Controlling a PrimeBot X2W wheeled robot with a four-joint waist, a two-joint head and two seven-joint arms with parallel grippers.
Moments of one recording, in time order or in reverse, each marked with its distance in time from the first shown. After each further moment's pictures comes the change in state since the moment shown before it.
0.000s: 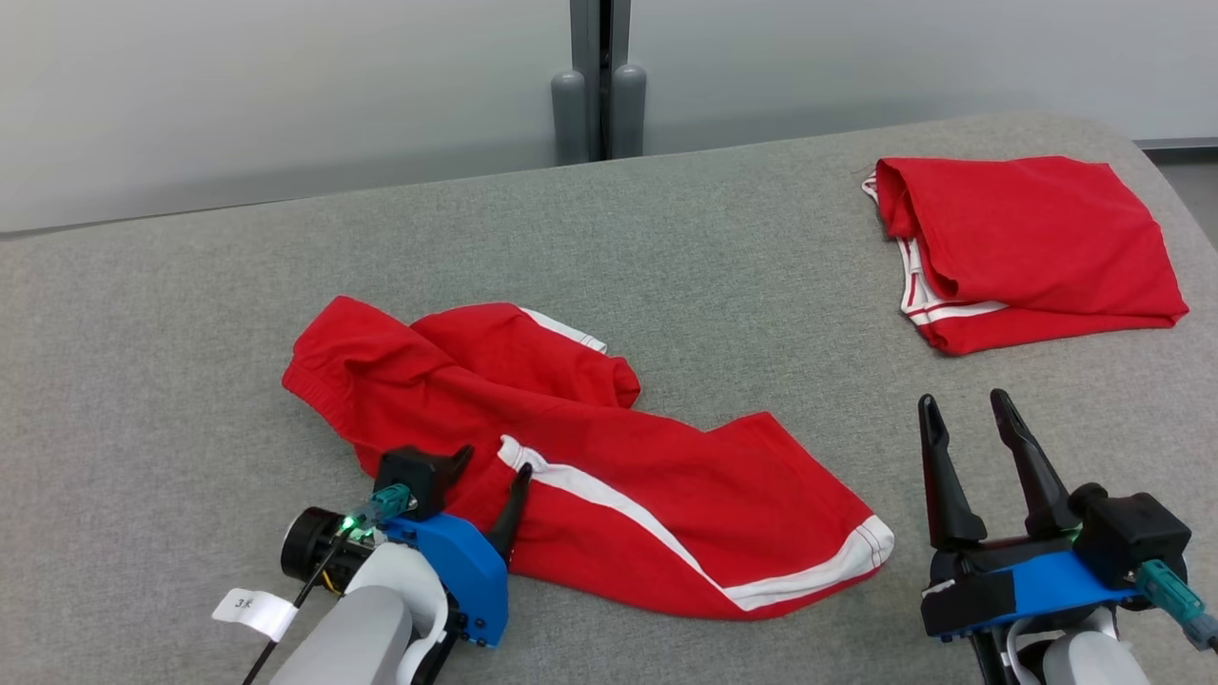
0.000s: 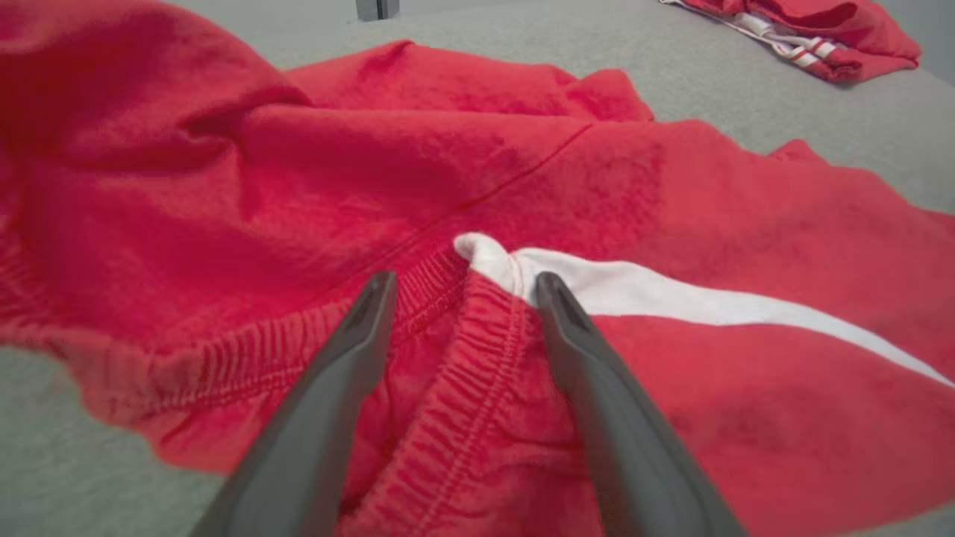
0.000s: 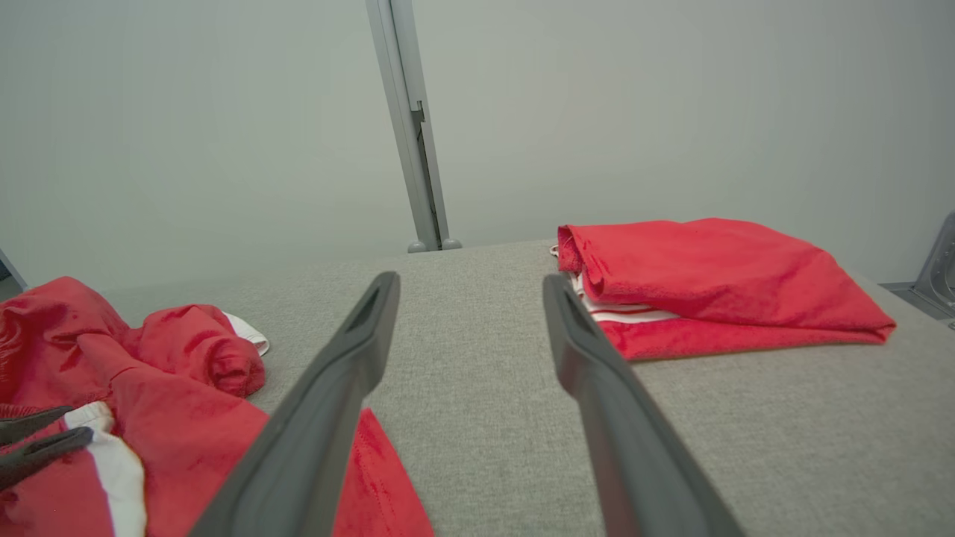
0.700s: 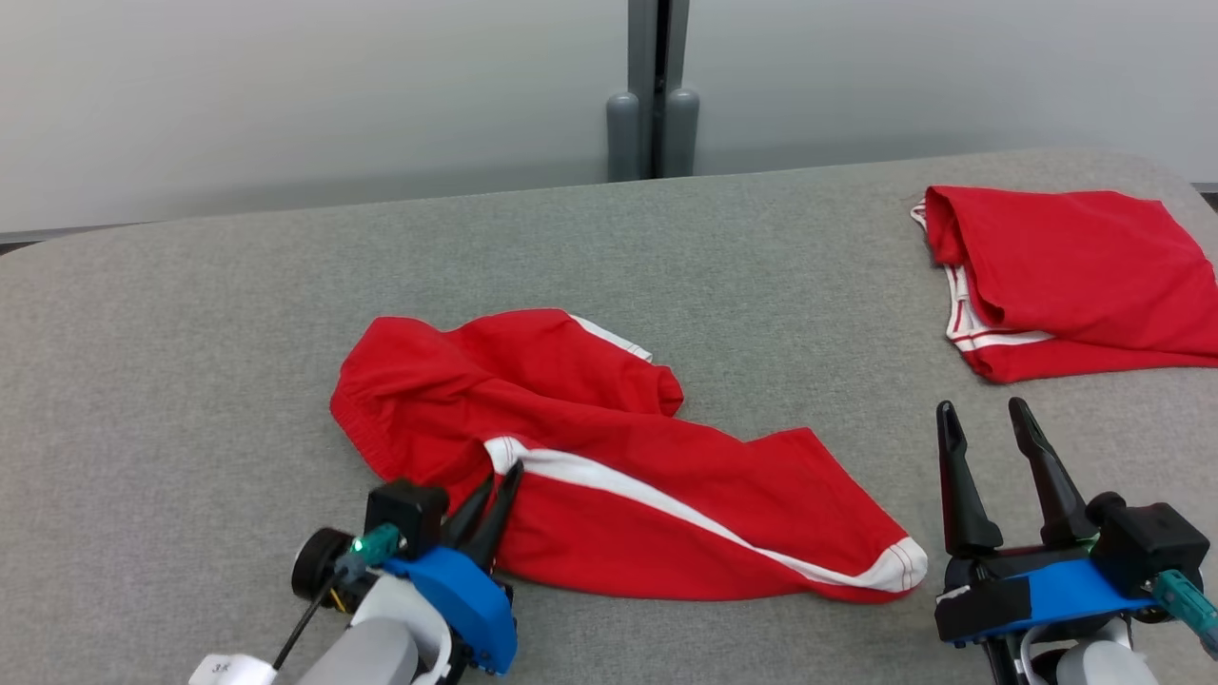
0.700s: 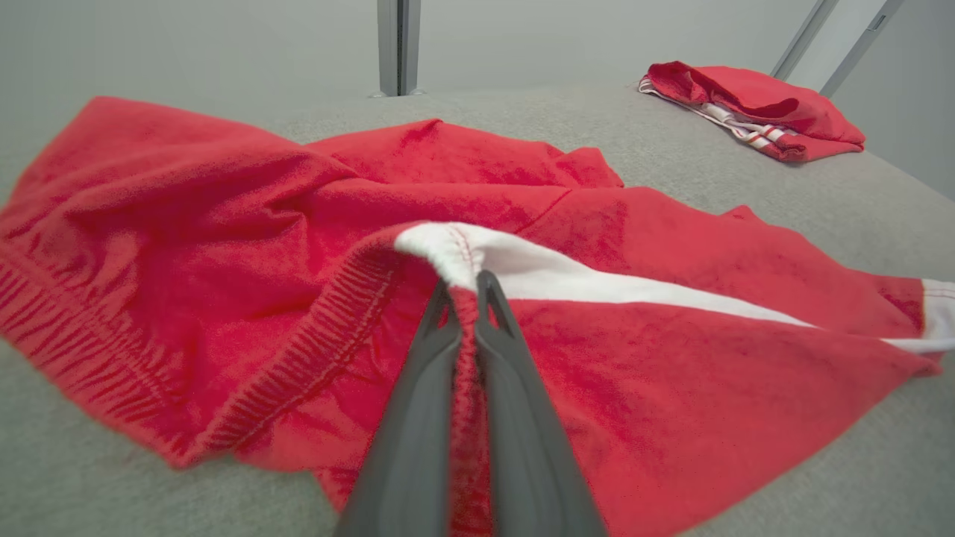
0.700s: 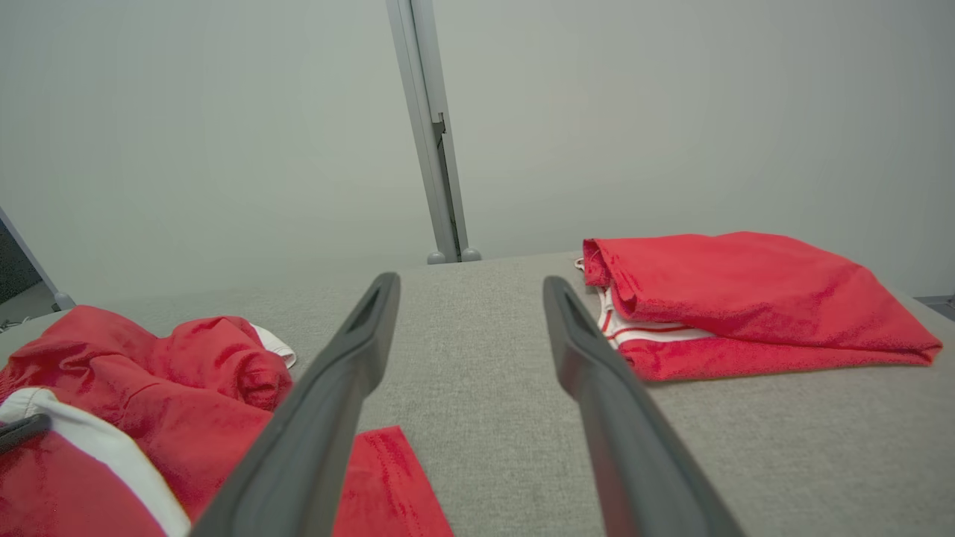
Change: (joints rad) left arm 0.016 0.034 -0.098 -0.041 -0.120 0.007 -0.133; right arm 0.017 0.000 -0.025 -0.006 0.007 0.000 0.000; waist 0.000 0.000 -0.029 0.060
